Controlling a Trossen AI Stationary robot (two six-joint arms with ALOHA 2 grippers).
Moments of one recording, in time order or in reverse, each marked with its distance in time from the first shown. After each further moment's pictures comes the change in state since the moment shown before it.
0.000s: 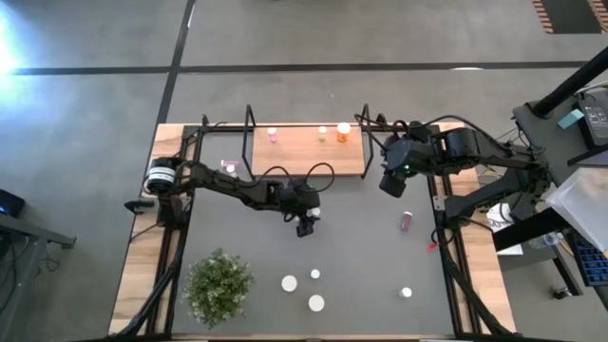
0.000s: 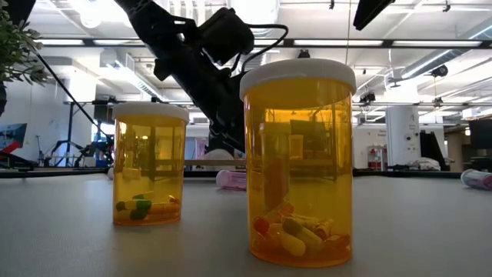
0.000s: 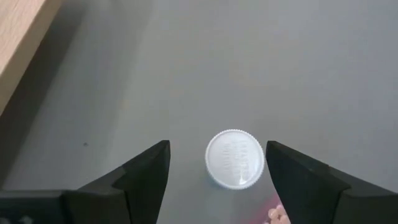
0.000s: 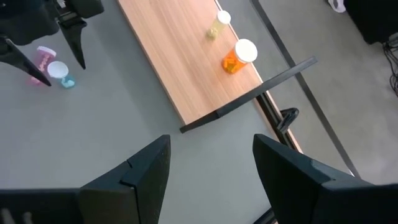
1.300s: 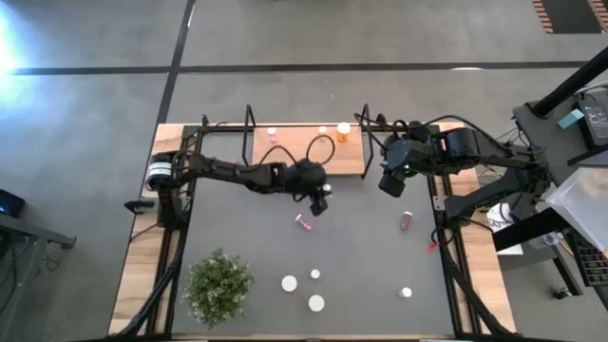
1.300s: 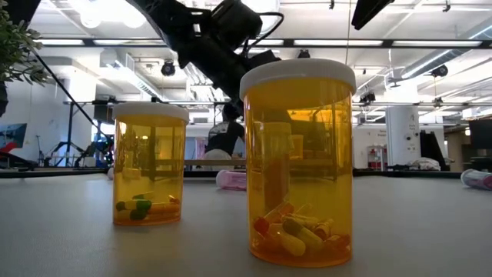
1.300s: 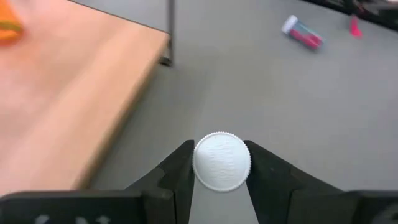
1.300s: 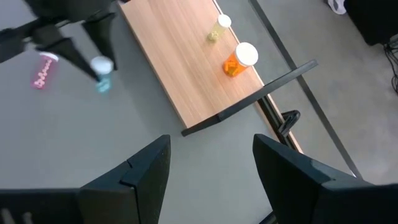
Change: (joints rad) left arm 0.108 -0.008 0.142 -0.003 -0.004 -0.131; right arm 0.000 0.000 0.000 0.013 0.000 0.000
